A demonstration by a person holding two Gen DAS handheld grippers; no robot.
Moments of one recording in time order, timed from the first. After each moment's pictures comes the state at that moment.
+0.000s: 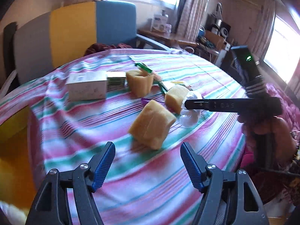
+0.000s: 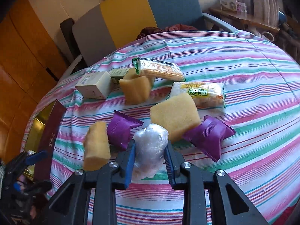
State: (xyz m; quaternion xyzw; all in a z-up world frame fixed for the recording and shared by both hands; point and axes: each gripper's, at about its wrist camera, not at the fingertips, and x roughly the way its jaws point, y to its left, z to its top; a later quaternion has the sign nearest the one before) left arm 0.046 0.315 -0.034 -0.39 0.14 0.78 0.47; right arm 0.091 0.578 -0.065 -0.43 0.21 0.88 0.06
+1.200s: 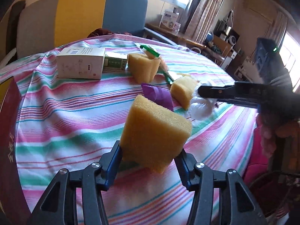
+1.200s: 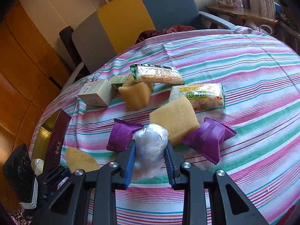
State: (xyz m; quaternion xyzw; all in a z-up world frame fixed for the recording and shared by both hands) left arm 0.039 0.319 -0.079 -0.43 0.07 0.78 0.45; right arm 0.092 0.588 -0.064 -0.41 0.24 0.88 0.05
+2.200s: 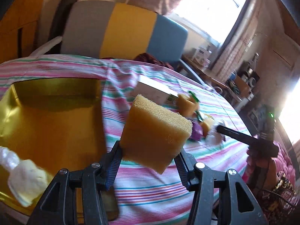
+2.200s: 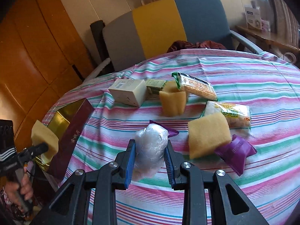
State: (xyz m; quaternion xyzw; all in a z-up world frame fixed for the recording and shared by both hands) left arm 0.006 0.172 -0.020 -0.41 -0.05 0.84 0.35; right arm 0.090 0.544 -0.044 -0.37 0.18 0.91 -0.03
